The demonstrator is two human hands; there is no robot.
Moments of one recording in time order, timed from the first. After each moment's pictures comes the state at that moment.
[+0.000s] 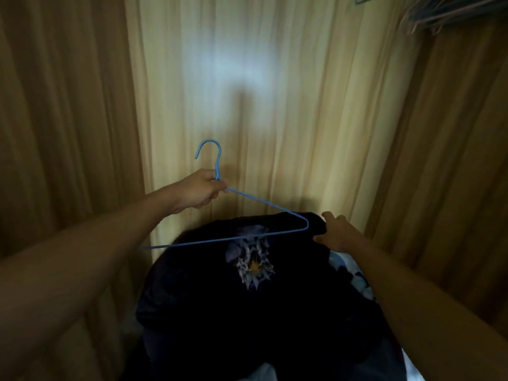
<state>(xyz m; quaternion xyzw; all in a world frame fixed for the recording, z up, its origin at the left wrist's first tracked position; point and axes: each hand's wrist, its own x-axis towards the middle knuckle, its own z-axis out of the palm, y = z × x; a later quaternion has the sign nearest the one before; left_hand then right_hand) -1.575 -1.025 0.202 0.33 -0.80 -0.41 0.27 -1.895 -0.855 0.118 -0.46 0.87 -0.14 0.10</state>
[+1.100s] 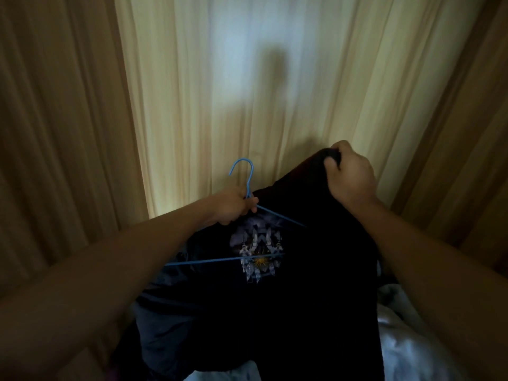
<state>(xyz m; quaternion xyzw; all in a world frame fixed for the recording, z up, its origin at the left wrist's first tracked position) -1.663 -1.020 0.129 0.35 -0.82 -0.42 0.16 -1.895 -0.897 0.179 -0.51 0.74 -0.39 -0.20</state>
